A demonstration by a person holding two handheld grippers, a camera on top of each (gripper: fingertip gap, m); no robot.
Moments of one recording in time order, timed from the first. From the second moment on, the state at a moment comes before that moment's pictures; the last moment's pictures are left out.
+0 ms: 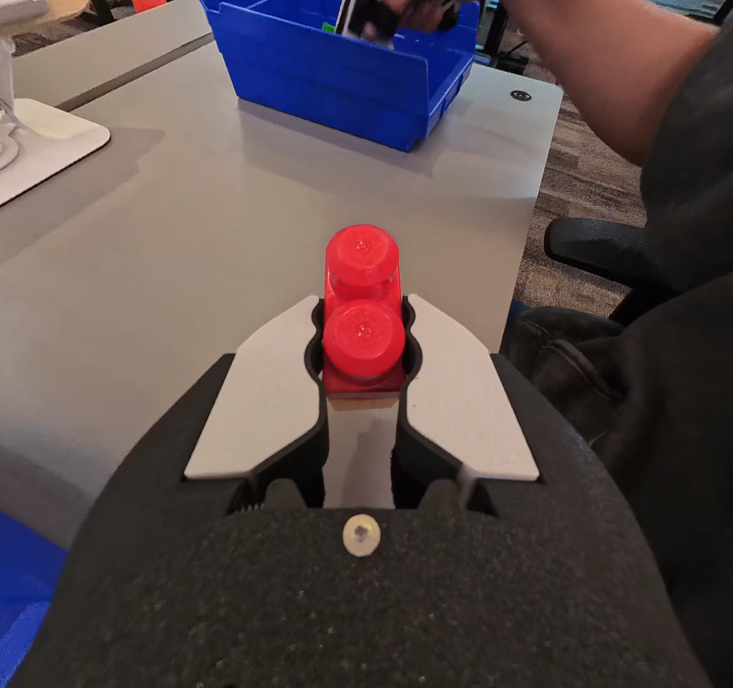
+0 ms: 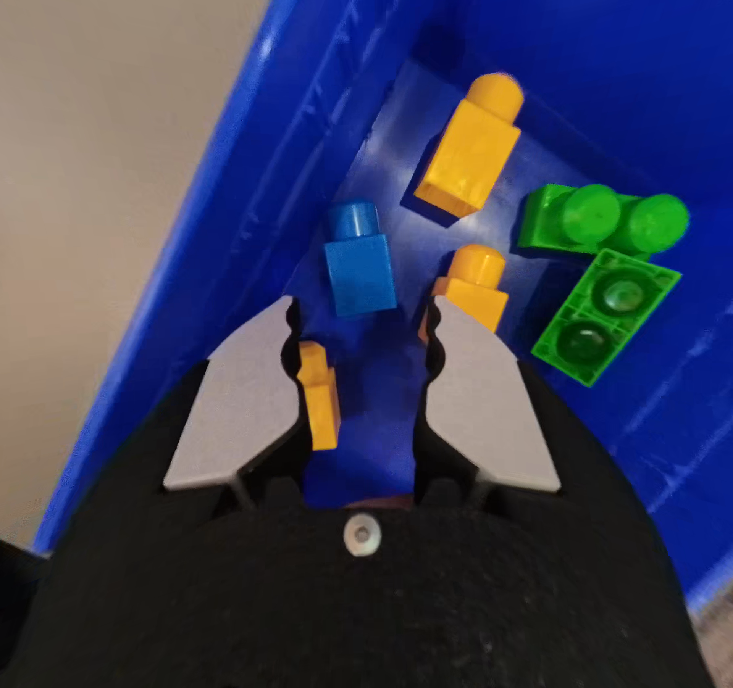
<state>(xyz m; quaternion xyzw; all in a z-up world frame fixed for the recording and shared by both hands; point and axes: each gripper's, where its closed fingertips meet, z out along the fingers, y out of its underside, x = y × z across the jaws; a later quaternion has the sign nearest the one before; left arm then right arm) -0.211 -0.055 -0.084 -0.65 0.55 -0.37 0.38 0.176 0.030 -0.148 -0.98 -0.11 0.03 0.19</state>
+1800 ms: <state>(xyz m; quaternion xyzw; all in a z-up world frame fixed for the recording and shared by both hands) -0.204 -0.062 -0.014 -0.52 0.60 -0.54 0.27 -0.158 -0.087 -0.128 -0.76 -0.44 0.30 0.37</state>
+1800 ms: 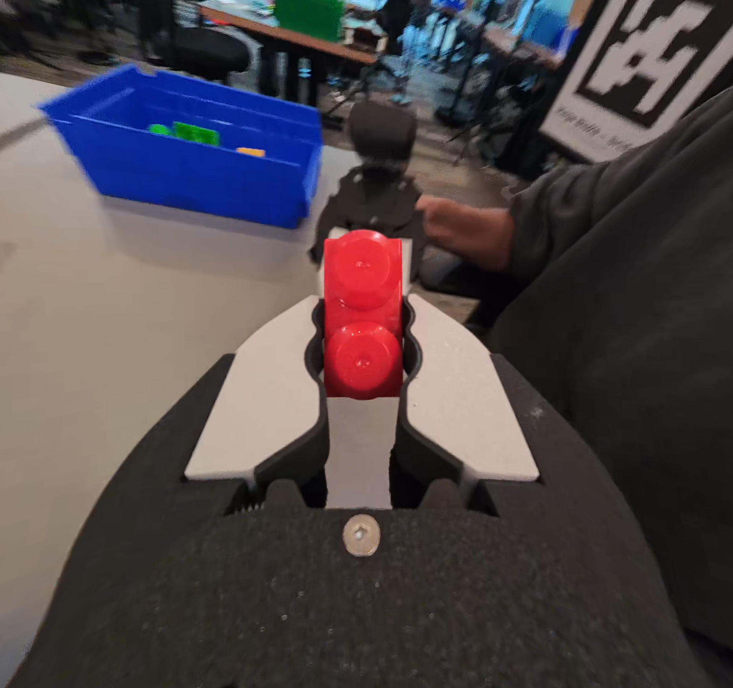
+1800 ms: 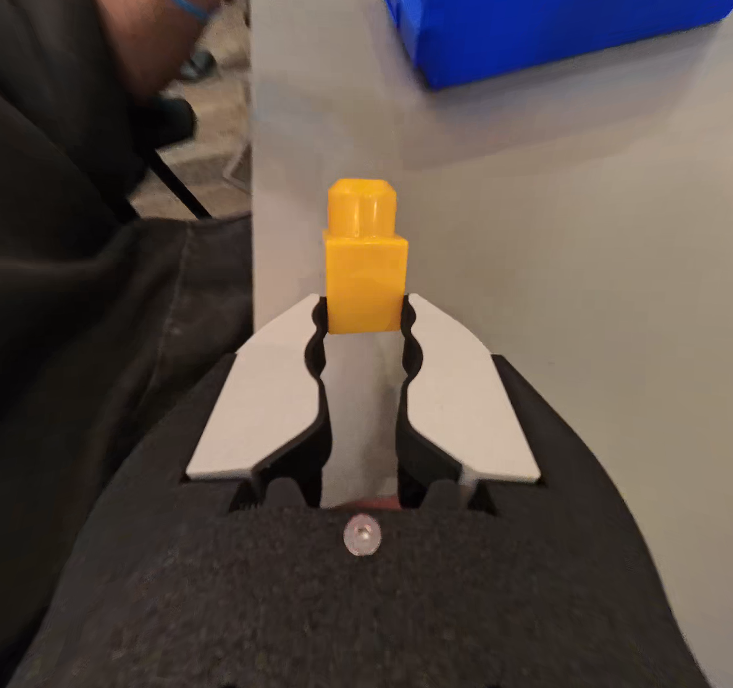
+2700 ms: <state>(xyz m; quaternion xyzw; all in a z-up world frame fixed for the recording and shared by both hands) -0.191 -0.060 -0.058 -0.57 0.60 -0.47 0.30 0.180 0.108 -0.151 -0.98 -0.05 0.10 0.15</state>
